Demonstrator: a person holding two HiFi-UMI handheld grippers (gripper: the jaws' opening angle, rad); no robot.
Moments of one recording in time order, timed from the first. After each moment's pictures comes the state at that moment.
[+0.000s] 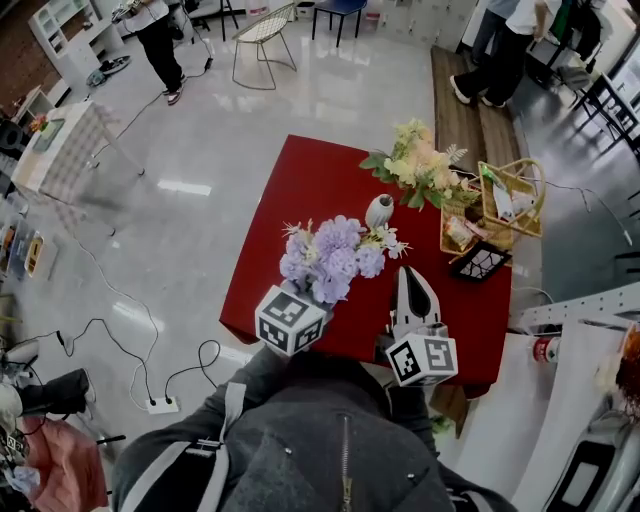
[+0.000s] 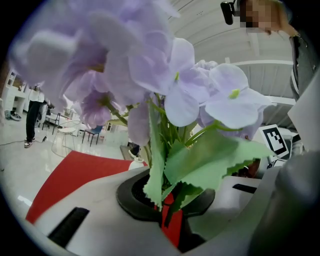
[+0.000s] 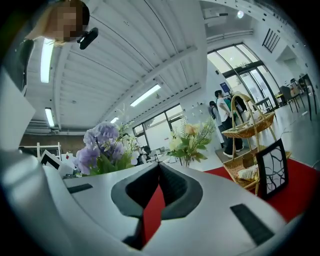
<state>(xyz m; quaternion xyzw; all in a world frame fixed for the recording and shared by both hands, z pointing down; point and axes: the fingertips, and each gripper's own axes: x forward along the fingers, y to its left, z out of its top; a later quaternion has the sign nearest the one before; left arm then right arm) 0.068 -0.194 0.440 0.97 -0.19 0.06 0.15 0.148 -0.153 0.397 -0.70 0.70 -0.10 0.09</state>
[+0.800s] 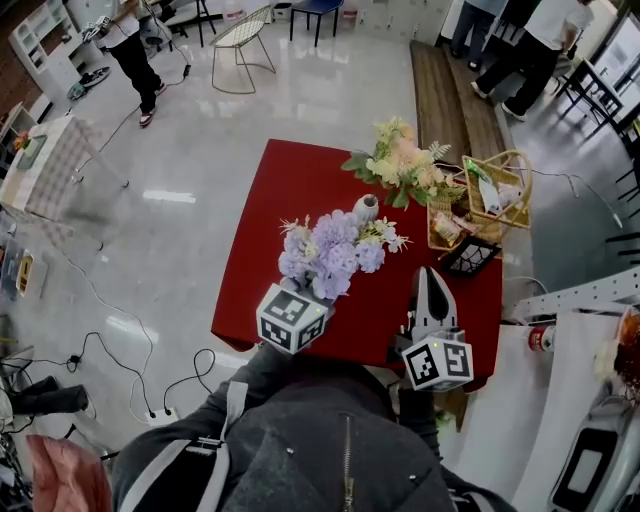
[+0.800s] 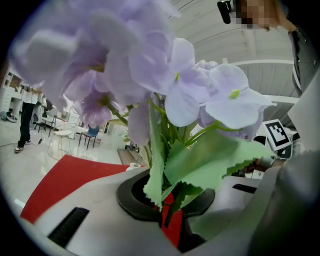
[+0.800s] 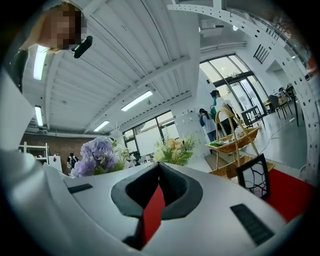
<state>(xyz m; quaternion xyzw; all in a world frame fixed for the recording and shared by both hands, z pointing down) 0.094 -0.205 0.436 0.97 -0.18 0.05 0.13 0.196 -0.133 0.374 -0.74 0.66 -0.09 0.11</state>
